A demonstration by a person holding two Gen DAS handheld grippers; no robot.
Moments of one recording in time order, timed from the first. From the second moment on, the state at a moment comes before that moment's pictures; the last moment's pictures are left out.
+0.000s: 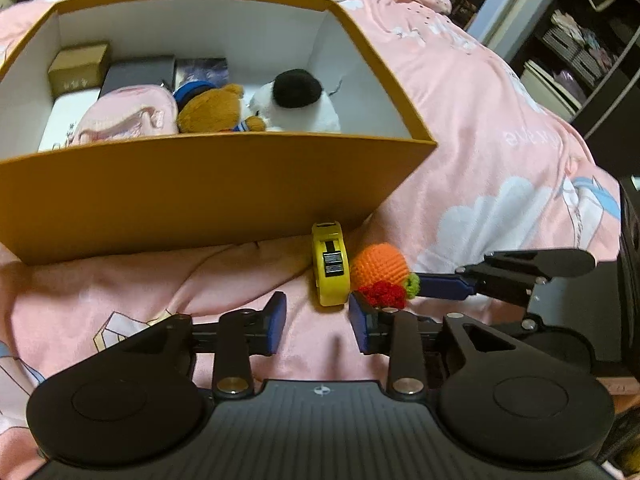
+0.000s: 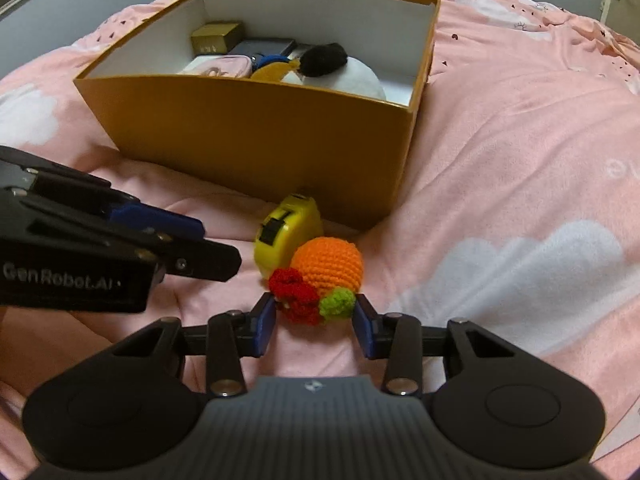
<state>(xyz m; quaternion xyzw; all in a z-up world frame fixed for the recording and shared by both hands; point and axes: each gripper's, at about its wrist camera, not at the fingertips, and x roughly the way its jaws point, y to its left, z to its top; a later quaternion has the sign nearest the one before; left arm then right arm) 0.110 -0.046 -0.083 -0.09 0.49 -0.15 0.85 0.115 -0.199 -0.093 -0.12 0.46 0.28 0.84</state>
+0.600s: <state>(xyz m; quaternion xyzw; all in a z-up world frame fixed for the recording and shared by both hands) 0.128 -0.077 -0.105 0.01 0.49 -0.15 0.86 0.140 -0.229 -0.087 -0.09 0.47 0.25 0.84</state>
